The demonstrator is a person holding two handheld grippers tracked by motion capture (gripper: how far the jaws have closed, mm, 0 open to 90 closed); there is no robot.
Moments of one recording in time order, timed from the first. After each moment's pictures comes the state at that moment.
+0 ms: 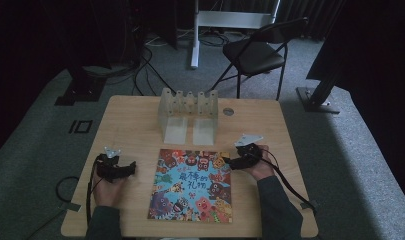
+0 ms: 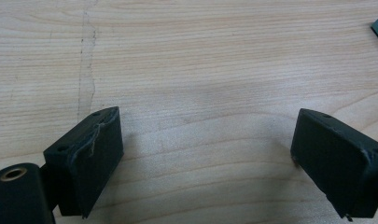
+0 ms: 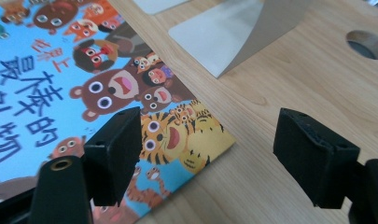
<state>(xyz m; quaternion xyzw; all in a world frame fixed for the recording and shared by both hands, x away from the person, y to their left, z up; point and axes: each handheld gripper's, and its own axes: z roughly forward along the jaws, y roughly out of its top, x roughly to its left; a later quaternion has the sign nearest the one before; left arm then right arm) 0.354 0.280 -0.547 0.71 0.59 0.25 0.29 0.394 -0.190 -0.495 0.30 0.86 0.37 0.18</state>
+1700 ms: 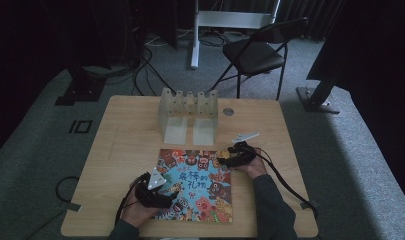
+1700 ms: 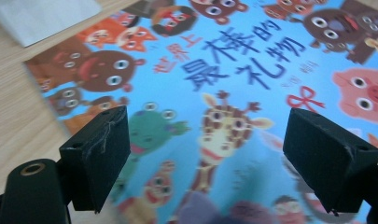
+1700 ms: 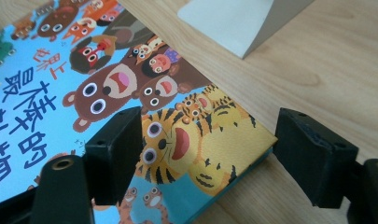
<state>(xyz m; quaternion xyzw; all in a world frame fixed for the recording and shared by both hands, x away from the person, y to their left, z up) 0.270 0.146 -0.520 0.85 0.33 0.18 0.37 0.423 -0.188 -0.531 0.35 0.84 0.40 0.06</state>
